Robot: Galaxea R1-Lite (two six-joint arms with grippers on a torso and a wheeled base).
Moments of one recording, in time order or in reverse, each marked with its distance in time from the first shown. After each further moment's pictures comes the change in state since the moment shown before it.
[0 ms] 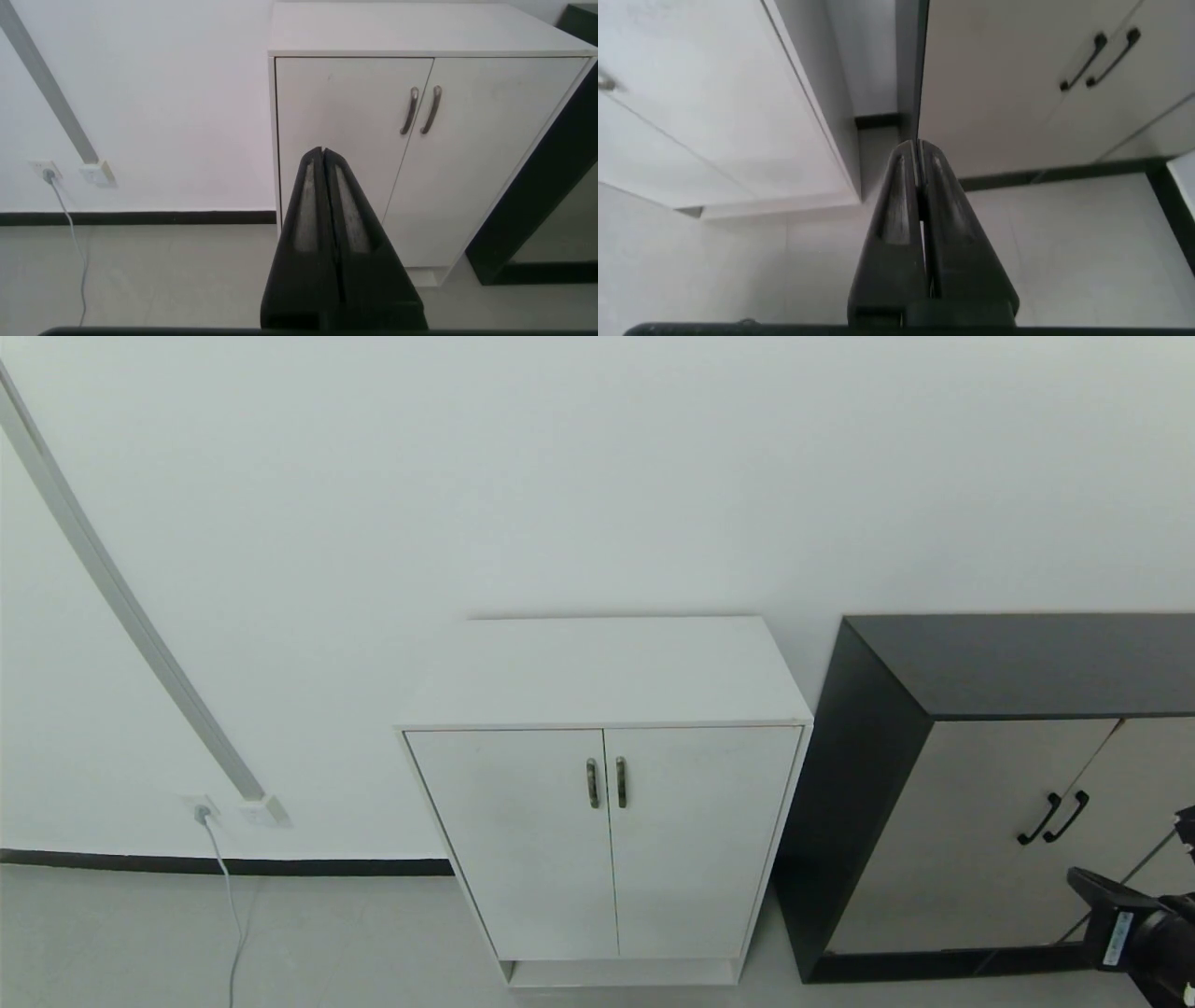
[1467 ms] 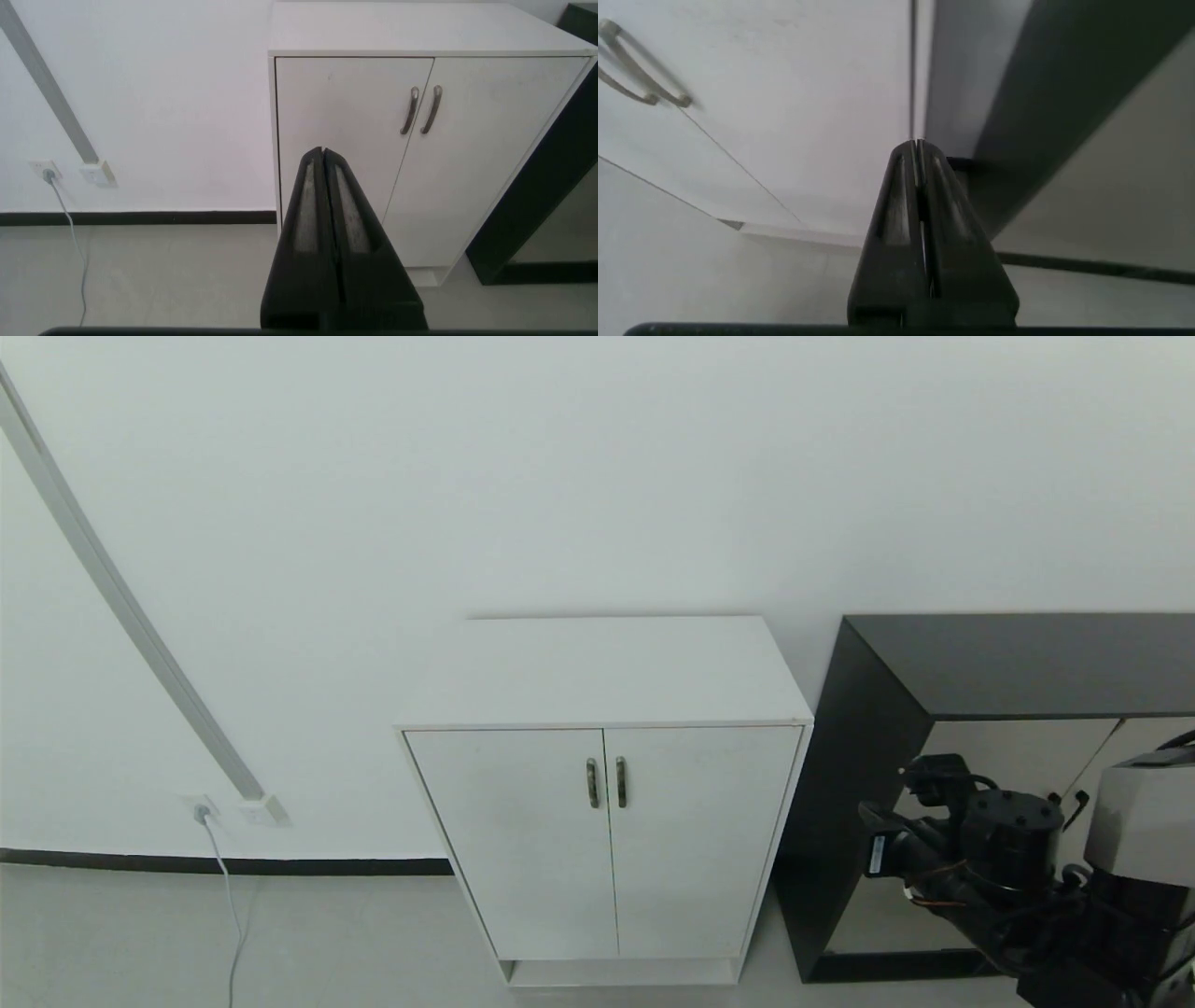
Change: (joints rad) left arm 0.000 0.000 0.000 0.000 0.000 0.001; right arm 0.223 0.744 -0.341 -0.508 -0.027 -0.011
